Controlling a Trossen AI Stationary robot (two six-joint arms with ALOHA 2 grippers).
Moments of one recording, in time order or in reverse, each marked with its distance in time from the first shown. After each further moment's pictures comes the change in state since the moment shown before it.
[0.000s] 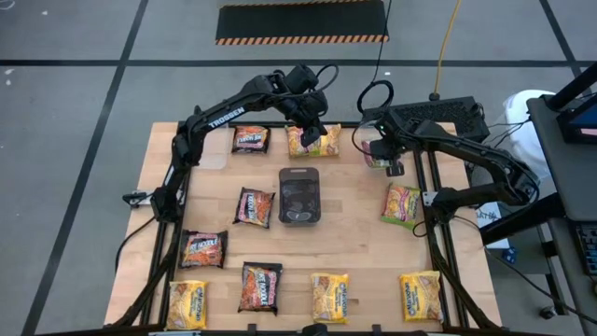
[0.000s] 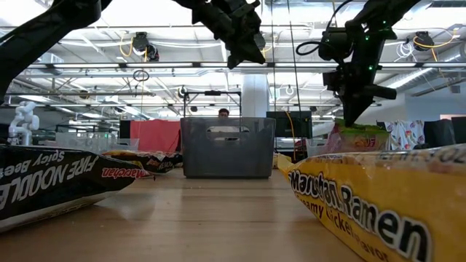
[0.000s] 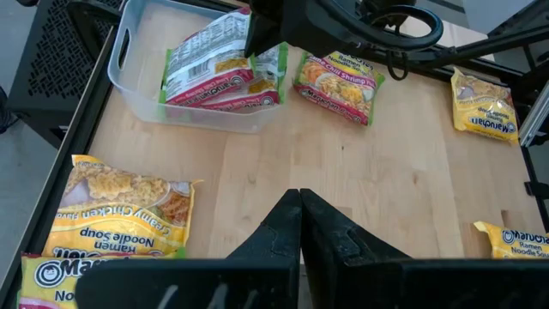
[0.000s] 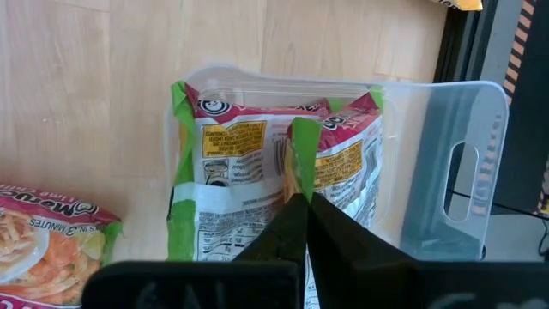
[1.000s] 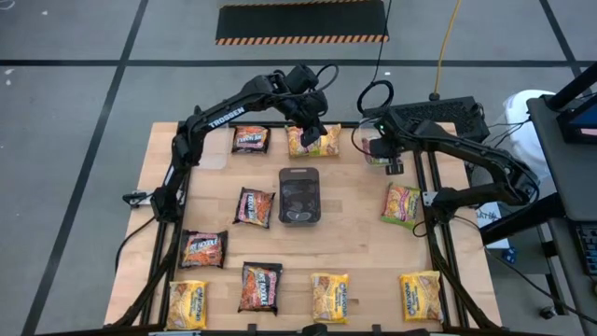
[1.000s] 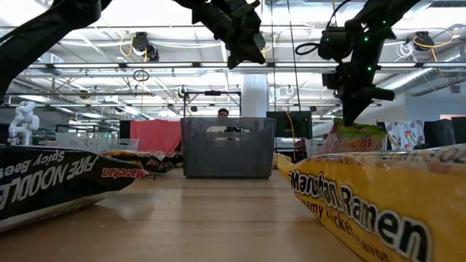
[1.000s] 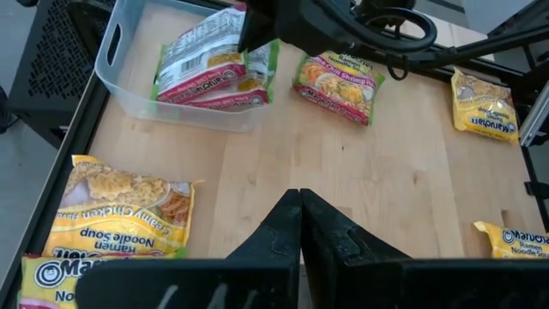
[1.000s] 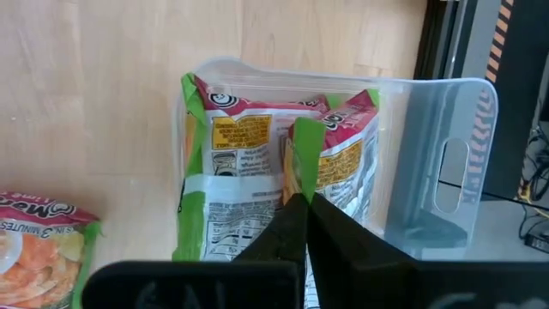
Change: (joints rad) left arm 0.000 0.000 0.000 0.000 0.000 0.000; right arm 0.000 0.000 0.000 0.017 0.053 0.007
